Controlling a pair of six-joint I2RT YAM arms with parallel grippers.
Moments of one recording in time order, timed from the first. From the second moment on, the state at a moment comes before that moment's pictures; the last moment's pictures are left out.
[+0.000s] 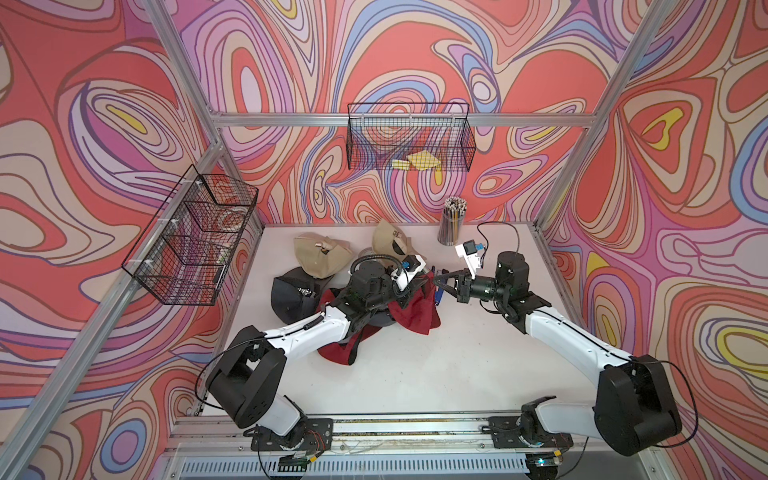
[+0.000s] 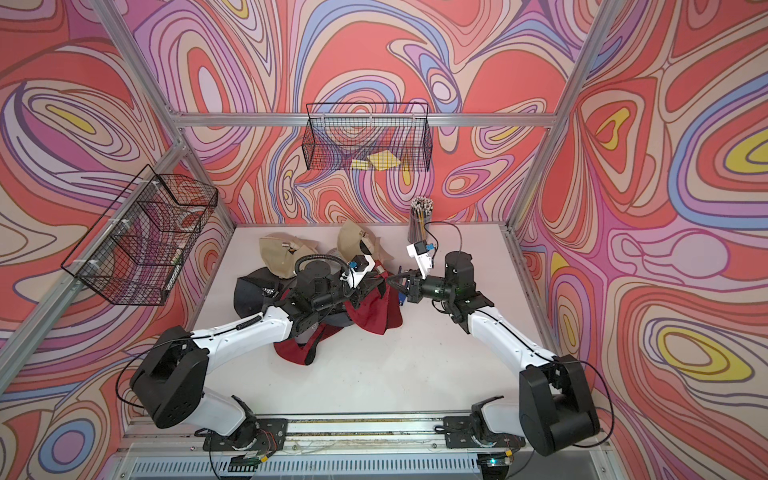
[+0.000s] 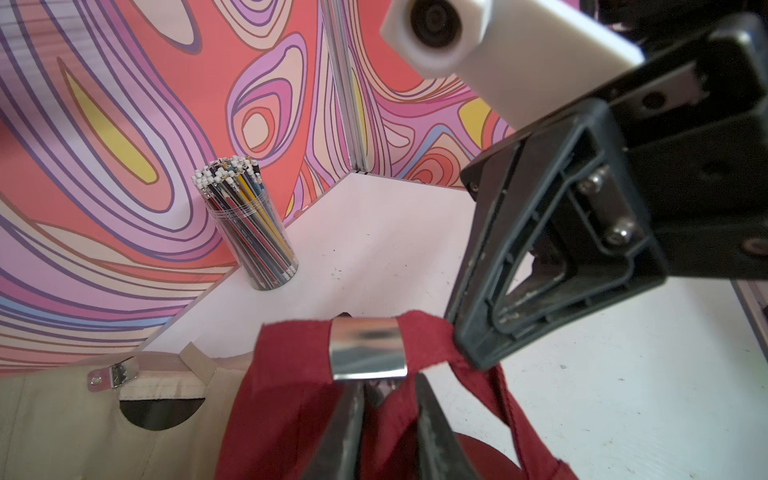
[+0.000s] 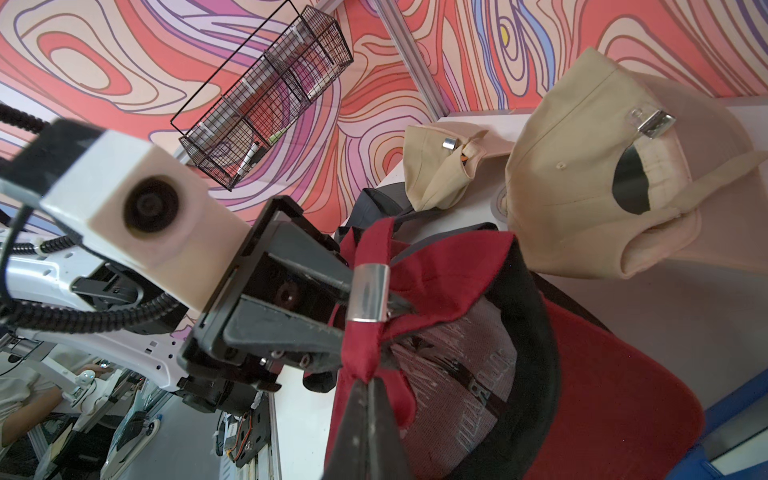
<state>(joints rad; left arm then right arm) -0.67 1.52 0.91 0.43 0.36 0.17 0.28 1.33 0.79 0.24 -0.91 0.37</state>
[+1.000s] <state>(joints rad) -0.68 1.55 0.91 0.59 0.24 -0.05 0.31 1.34 0.68 0.24 -0.76 0.39</state>
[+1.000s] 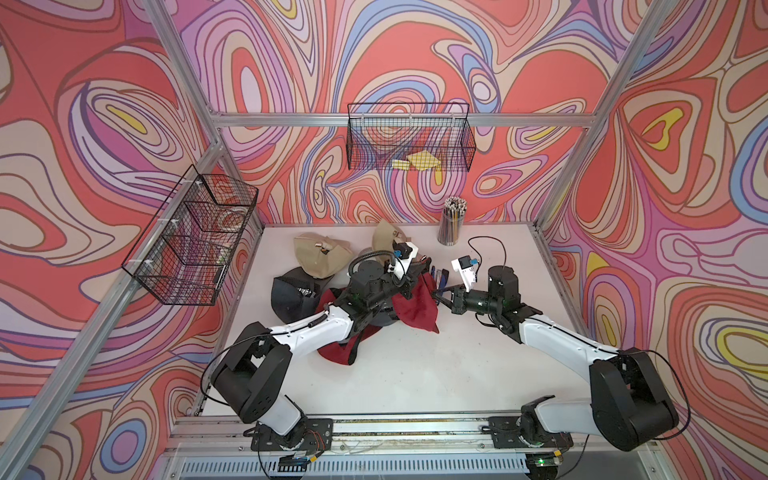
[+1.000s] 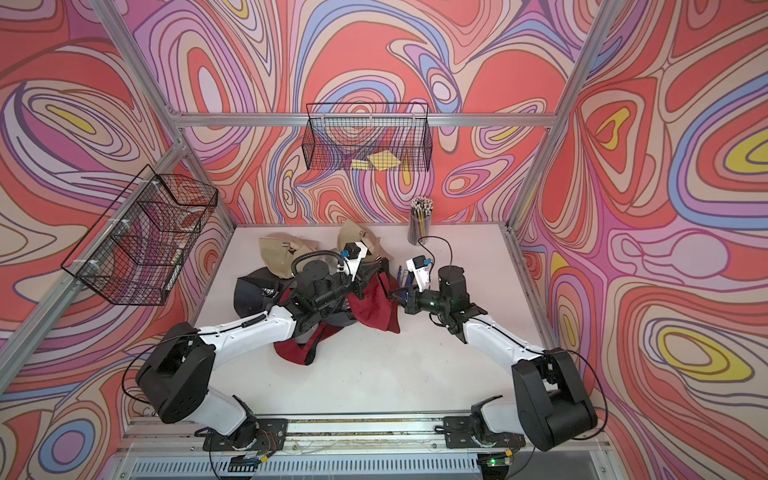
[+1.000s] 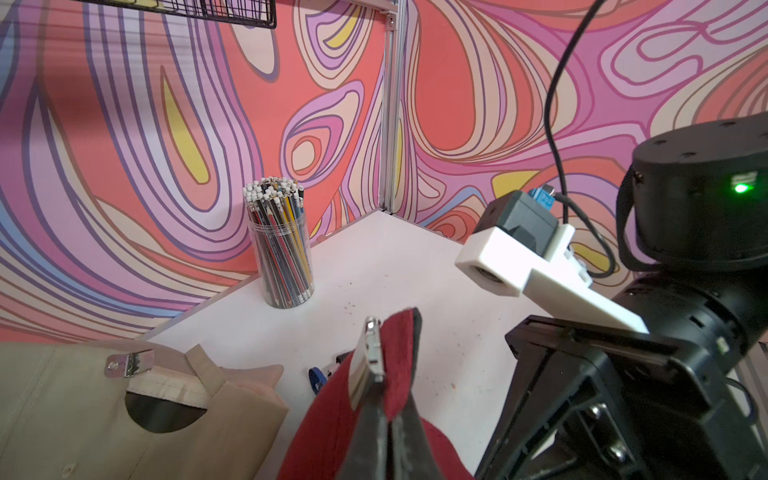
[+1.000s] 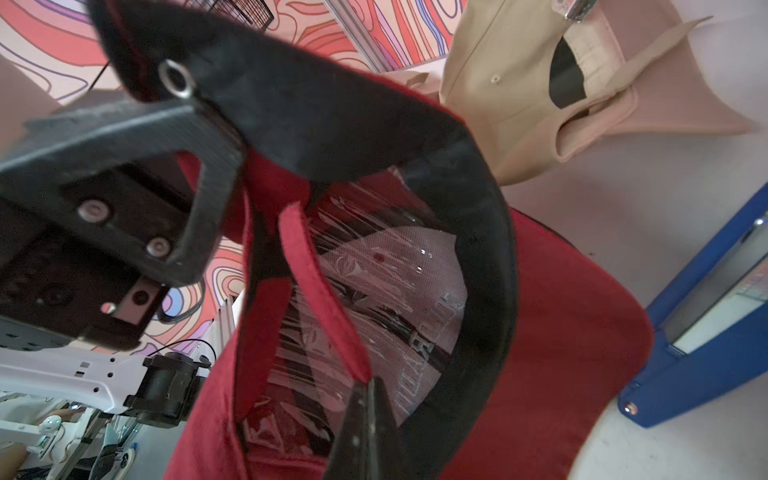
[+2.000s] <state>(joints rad) -0.75 1.93 1.45 0.58 0.52 -0.25 0.23 0.96 0.93 -0.26 -0.16 0.44</state>
